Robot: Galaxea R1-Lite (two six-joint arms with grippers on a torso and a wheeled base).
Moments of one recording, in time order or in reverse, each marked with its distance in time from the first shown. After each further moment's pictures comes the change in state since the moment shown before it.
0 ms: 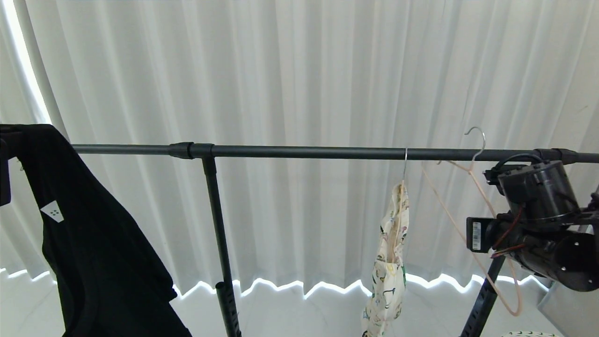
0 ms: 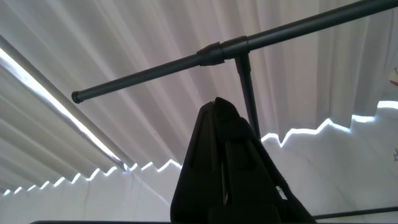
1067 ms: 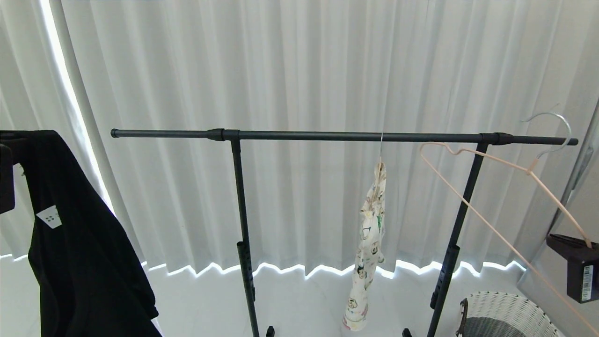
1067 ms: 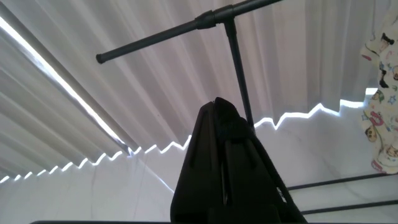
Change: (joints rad) left arm 0.000 -0.001 0.017 0.000 0.000 -0.001; right arm -0.001 -0.497 0.238 -0.021 0.140 -0.335
